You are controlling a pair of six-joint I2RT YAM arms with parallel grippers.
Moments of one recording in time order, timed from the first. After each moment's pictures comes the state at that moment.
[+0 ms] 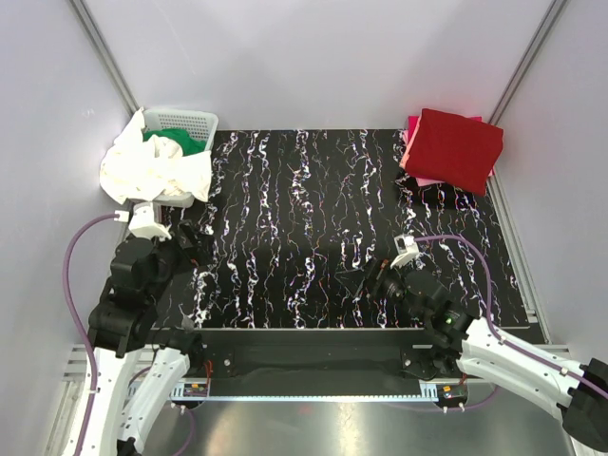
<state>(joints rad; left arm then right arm) -0.21 0.48 0.87 -0.77 -0.09 -0.40 0.87 0.61 0.21 0.19 0.12 0.83</state>
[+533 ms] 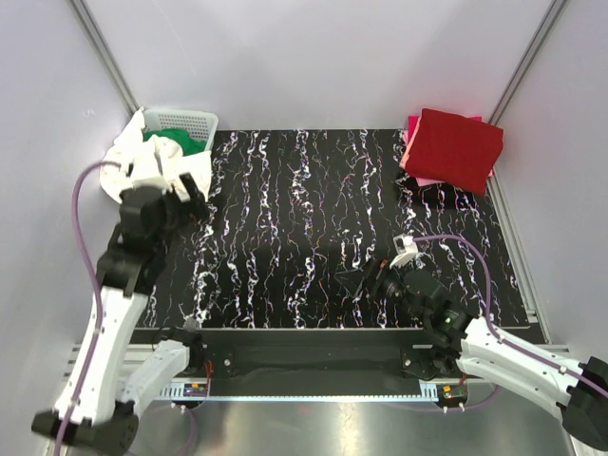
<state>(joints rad) -0.21 0.77 1.04 -0.64 -0.28 -0.32 0.87 0.63 0.21 0.19 0.12 0.83</state>
